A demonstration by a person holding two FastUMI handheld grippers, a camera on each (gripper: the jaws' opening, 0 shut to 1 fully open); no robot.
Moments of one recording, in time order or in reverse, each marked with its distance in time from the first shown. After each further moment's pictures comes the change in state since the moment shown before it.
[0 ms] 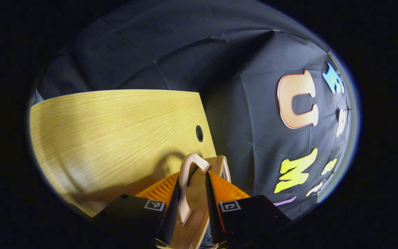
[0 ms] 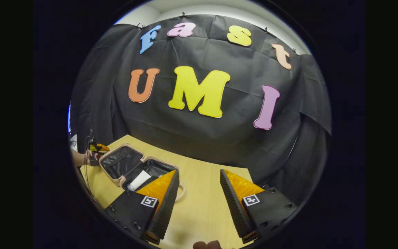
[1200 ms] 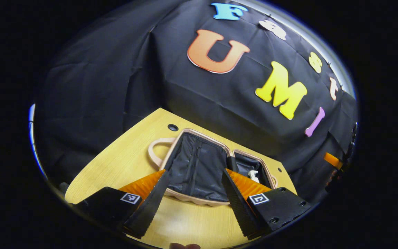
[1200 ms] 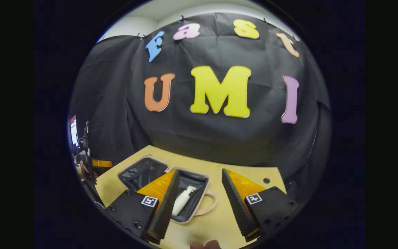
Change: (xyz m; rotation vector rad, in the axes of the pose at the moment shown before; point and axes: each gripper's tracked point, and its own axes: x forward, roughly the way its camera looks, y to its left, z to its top) left arm -0.157 -0.091 -0.079 0.761 0.005 0.089; right arm 0.040 0.066 0.014 0.100 -0.069 0.214
